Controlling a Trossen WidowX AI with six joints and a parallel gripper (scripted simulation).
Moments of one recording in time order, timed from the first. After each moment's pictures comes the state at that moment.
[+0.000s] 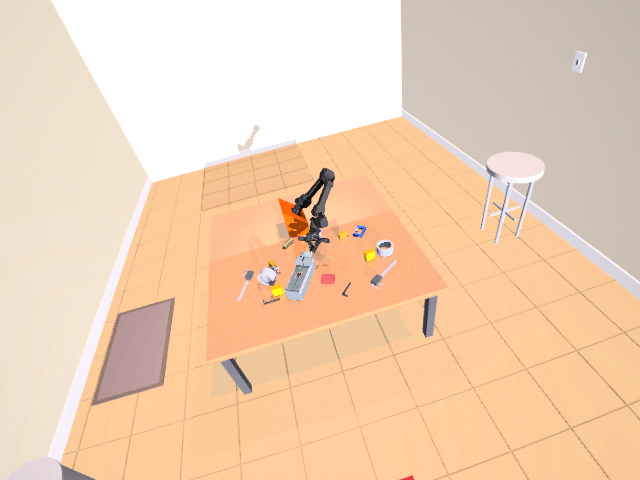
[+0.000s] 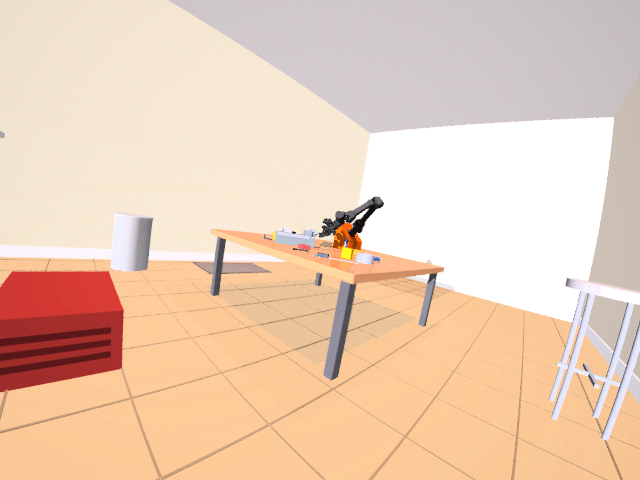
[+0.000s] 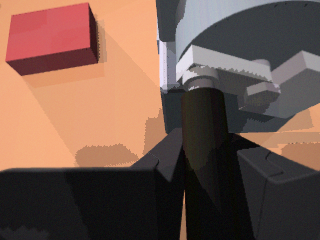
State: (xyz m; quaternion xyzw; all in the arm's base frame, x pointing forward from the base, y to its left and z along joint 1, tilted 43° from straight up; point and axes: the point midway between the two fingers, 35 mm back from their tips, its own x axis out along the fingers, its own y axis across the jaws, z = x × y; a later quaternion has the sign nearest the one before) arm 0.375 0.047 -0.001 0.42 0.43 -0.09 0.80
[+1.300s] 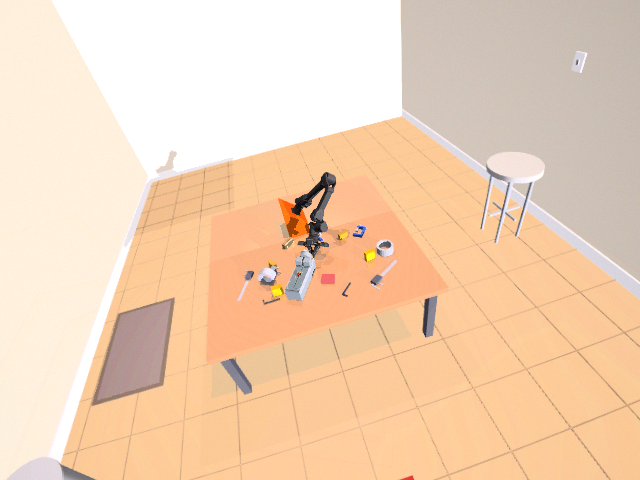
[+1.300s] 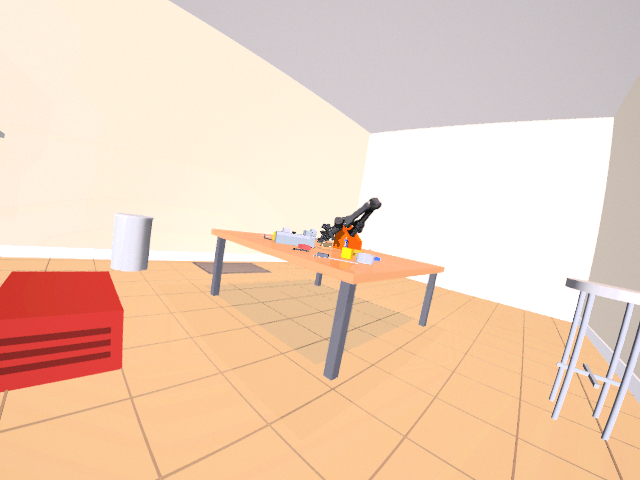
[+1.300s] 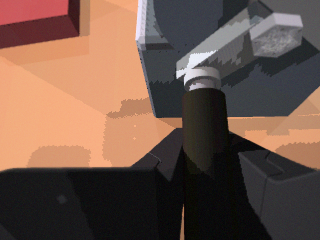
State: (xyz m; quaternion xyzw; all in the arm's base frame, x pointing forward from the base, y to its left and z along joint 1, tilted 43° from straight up) arm 0.370 0.067 -0.034 0.42 0.42 -0.08 0.80
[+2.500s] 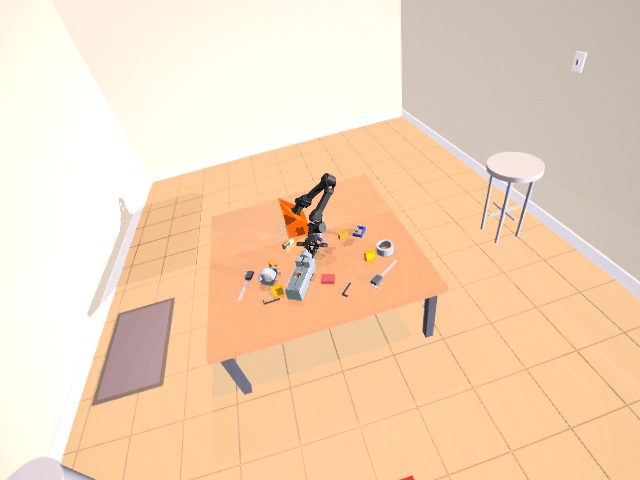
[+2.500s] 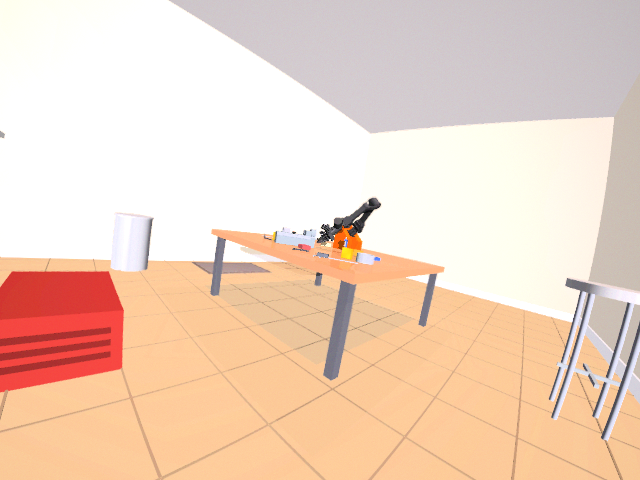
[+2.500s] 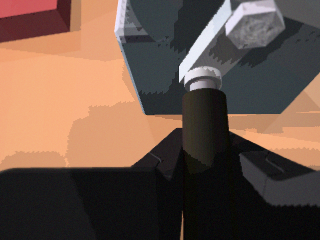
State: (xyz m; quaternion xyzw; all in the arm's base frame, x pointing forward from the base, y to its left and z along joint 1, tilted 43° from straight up) arm 0.365 0.065 -0.043 0.42 0.42 -0.08 0.80
